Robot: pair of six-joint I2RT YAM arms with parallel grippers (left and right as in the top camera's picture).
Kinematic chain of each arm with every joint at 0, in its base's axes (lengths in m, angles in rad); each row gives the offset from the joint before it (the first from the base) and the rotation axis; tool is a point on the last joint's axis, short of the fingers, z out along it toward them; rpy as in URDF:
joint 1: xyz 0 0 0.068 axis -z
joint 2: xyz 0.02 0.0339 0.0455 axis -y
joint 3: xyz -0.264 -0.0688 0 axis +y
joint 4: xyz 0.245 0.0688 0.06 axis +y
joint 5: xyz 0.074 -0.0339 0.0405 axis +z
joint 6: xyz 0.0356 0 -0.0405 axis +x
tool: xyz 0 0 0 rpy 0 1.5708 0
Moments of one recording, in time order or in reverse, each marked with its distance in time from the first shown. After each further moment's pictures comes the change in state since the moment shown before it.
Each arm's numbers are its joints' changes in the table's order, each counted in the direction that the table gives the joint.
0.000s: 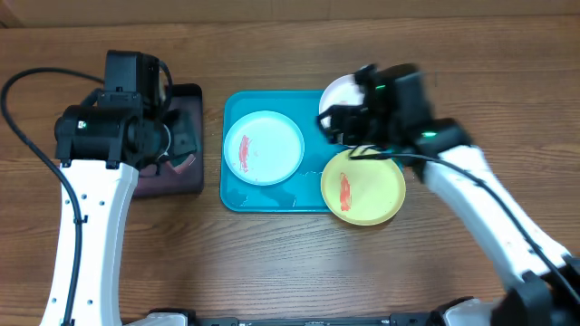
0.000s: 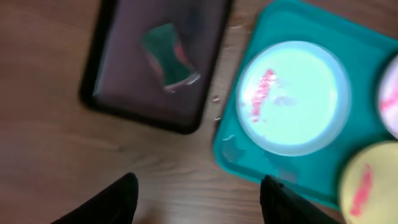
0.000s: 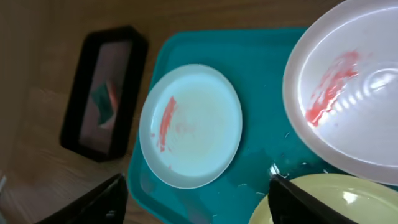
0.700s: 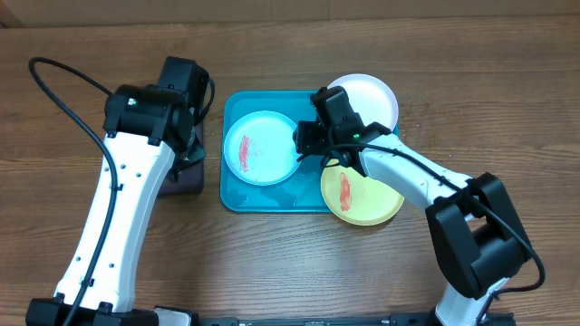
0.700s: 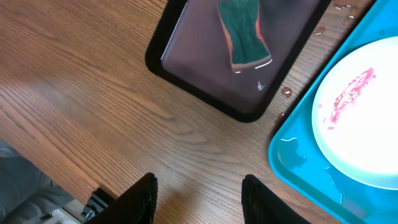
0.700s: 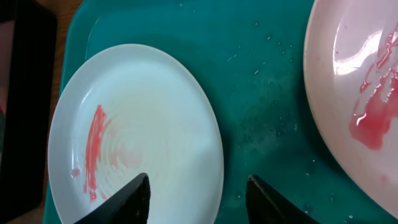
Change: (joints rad) left arm 0.144 -0.110 -0.010 0.177 0.301 -0.313; right arm -0.122 -0.347 -0.003 -0.245 -0.199 0.121
